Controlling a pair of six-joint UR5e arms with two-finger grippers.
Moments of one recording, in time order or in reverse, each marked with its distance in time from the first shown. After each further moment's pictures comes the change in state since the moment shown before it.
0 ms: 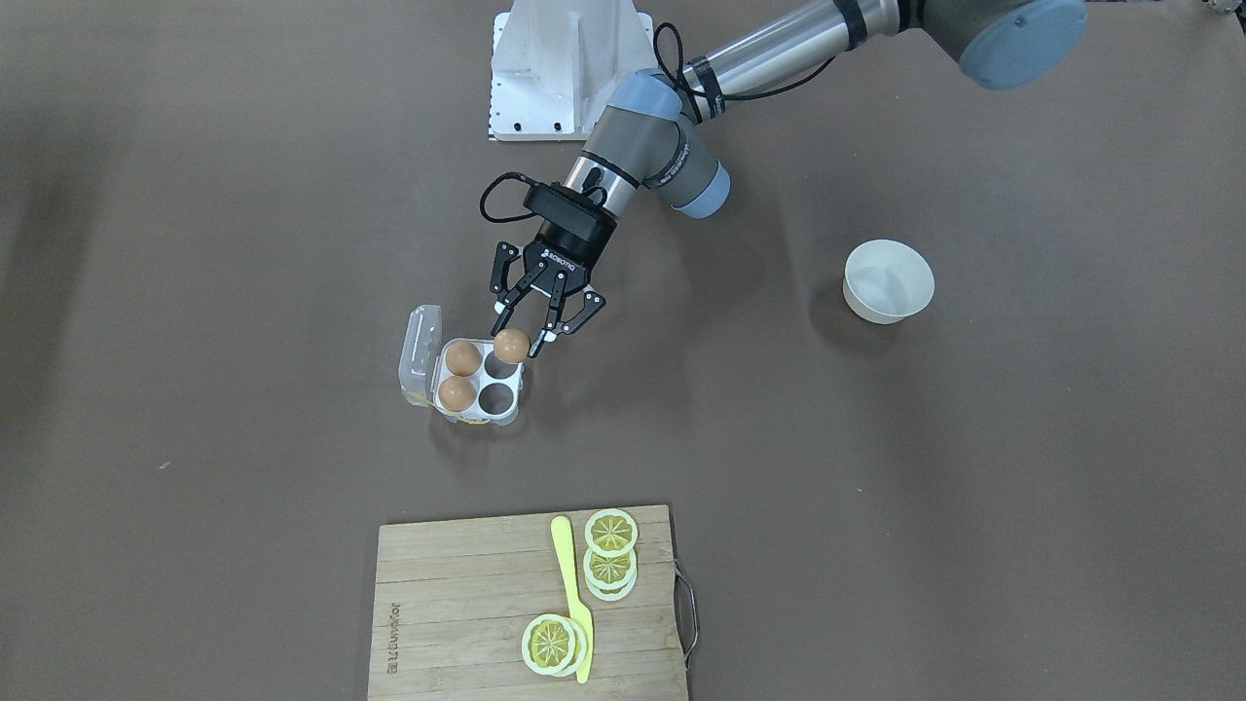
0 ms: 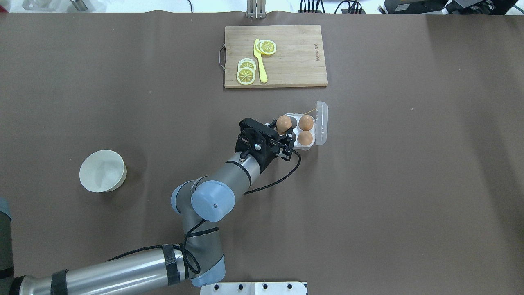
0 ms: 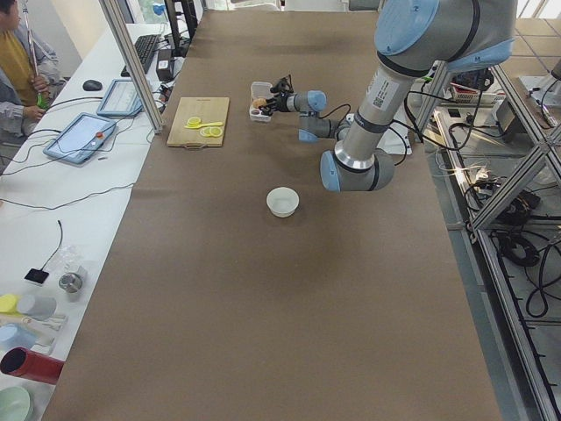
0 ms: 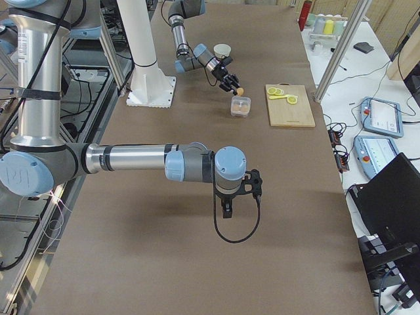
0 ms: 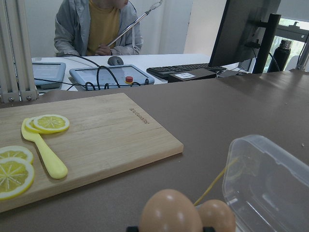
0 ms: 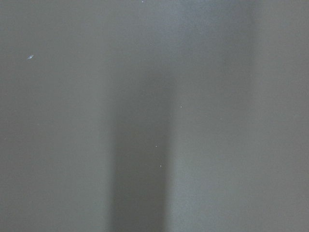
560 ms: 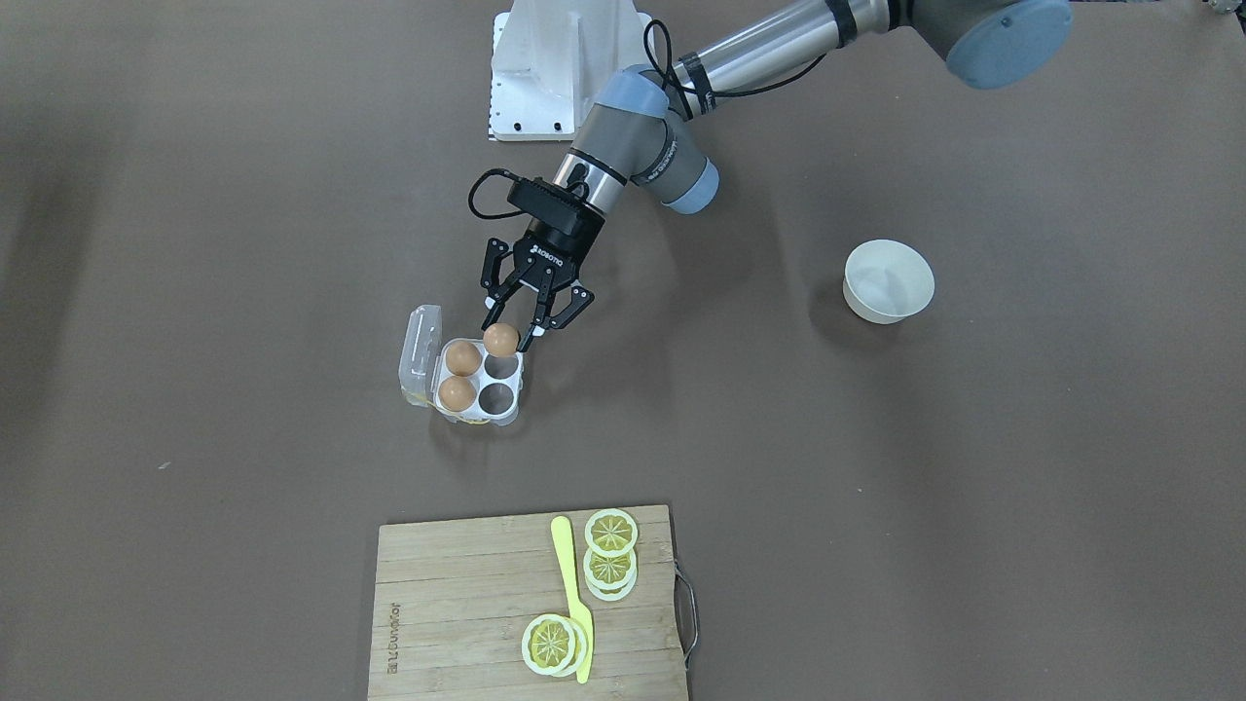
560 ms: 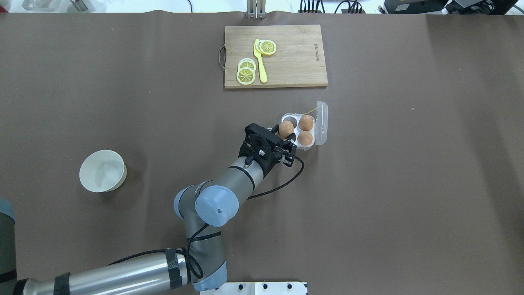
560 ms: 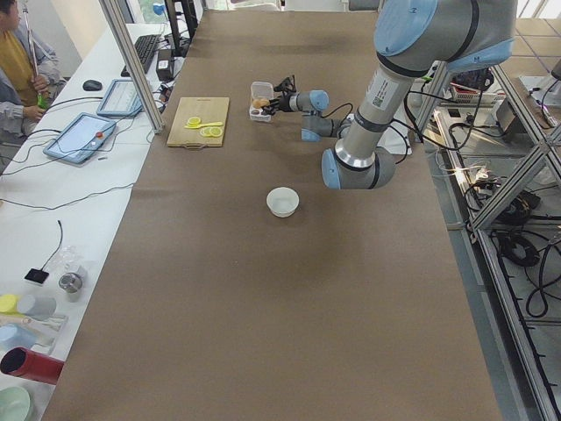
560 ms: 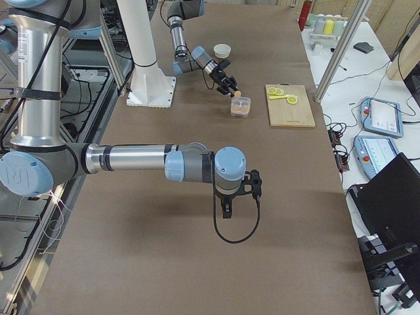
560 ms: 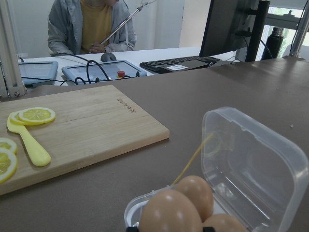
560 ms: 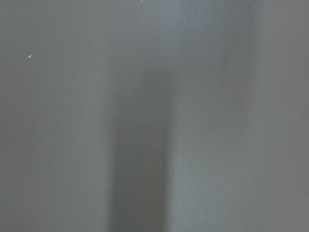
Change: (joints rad) left arm 0.017 -0.030 0.036 0.005 0.004 0.060; right arm 0.000 -0.001 0.000 -0.001 0.000 0.000
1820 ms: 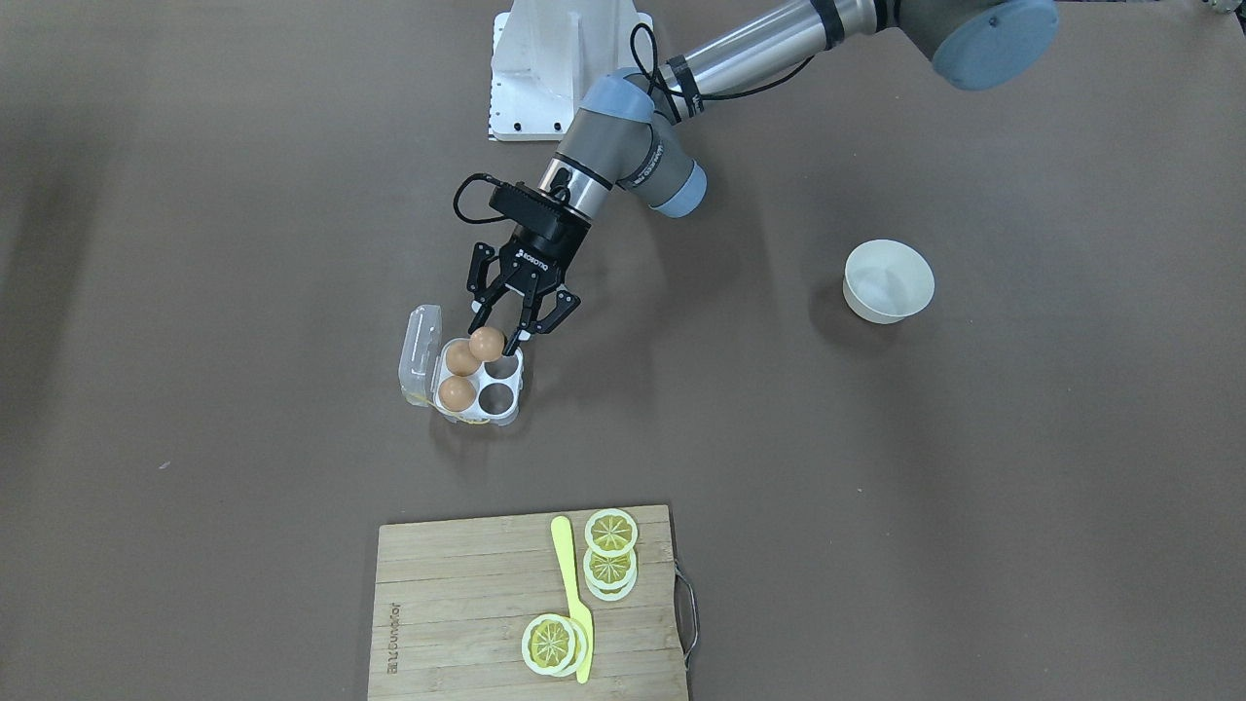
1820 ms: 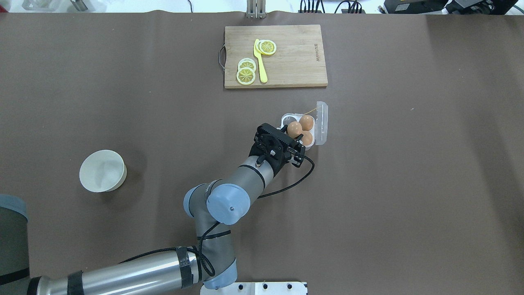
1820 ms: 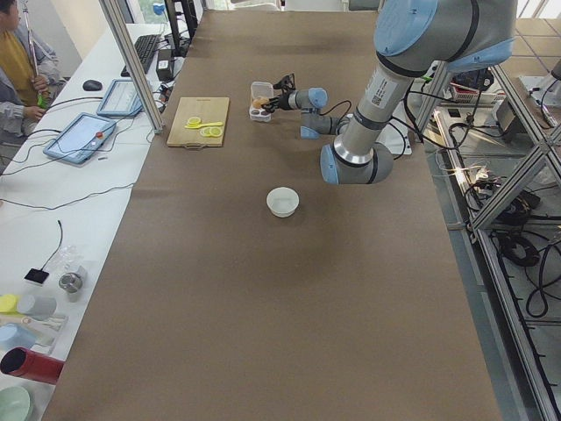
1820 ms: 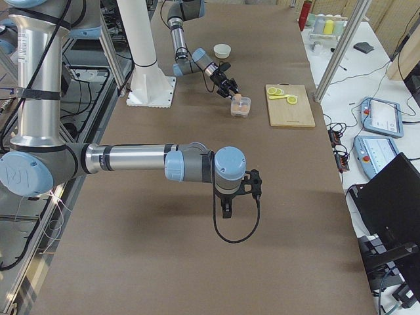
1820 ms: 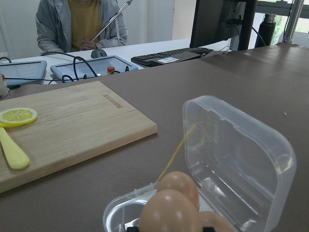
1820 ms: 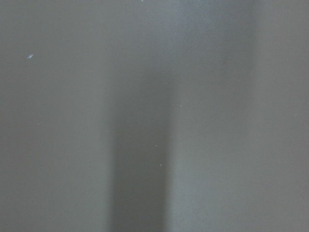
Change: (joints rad) left arm -0.002 -0.033 0.037 0.000 -0.010 0.027; right arm 0.000 -0.001 0.002 0.000 0.001 0.000
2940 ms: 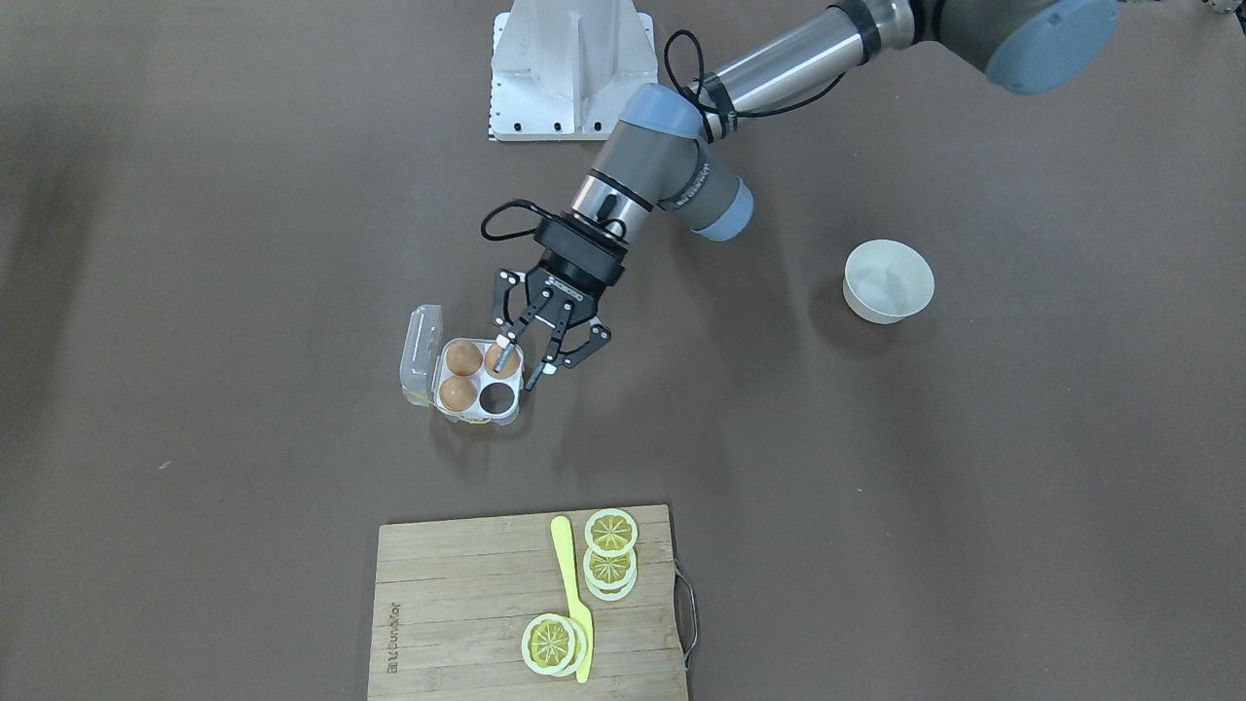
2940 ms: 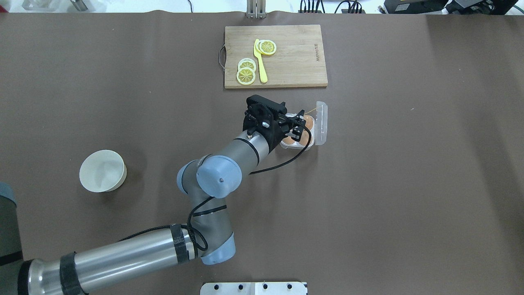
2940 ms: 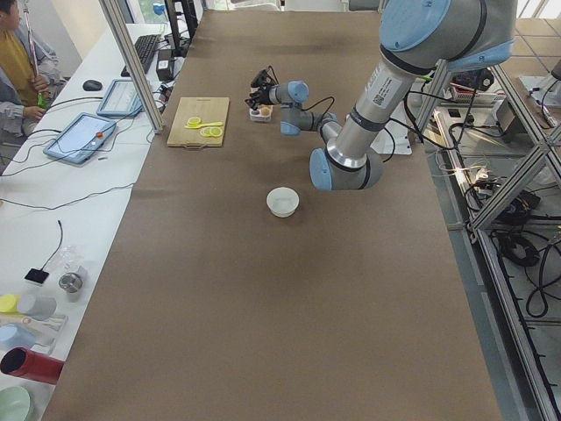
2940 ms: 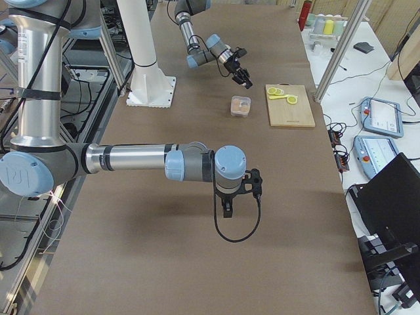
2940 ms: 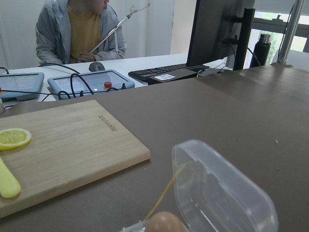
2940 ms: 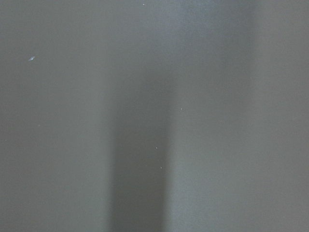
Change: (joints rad) left arm -0.210 0.098 -0.171 0.140 -0.300 -0.330; right arm 0.000 0.005 0.006 0.005 -0.005 0.006
